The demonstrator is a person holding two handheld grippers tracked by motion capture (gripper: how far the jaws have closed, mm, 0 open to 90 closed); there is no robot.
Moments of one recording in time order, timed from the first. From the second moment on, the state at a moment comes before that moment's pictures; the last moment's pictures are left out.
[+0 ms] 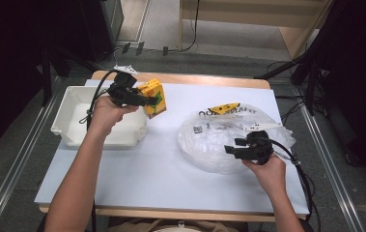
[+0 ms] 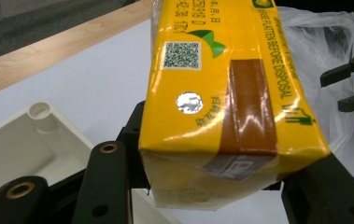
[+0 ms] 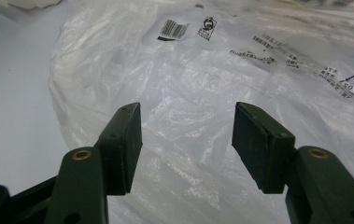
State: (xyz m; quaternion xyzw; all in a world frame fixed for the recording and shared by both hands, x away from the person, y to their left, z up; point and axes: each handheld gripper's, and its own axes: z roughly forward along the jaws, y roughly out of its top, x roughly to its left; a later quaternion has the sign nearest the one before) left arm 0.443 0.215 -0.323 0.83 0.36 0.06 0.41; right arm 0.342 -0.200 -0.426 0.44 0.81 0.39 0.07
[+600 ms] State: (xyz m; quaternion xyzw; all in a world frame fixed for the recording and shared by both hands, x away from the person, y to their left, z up) left arm 0.446 0.237 -0.322 0.82 0.38 0.07 0.42; right arm 0.340 -0.201 -0.424 0.44 0.80 0.39 0.08
